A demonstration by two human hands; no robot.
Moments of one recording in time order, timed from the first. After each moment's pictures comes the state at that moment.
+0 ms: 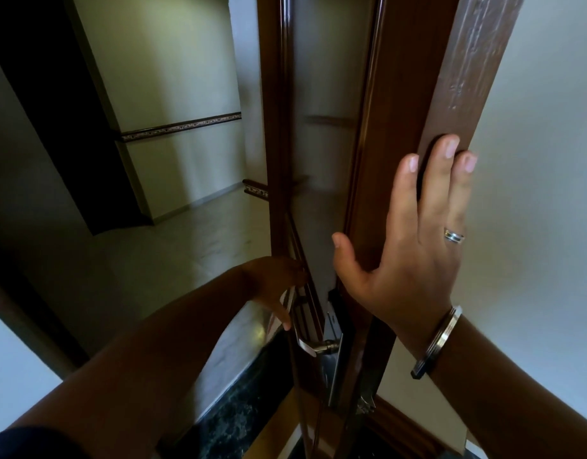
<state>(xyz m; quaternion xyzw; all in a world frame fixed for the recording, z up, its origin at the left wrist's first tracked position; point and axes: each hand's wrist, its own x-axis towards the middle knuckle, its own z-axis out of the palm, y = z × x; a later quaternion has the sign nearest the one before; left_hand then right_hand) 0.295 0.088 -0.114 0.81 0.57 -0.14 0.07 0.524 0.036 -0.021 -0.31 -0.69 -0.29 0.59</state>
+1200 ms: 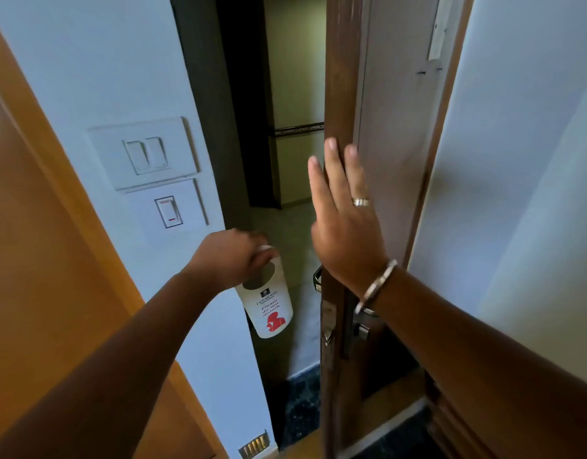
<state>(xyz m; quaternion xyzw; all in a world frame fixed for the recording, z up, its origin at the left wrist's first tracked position) 0.193 -0.201 -0.059 0.54 0.83 0.05 -0.15 0.356 -0.059 -0.029 -0.08 -0.82 -0.09 0.56</state>
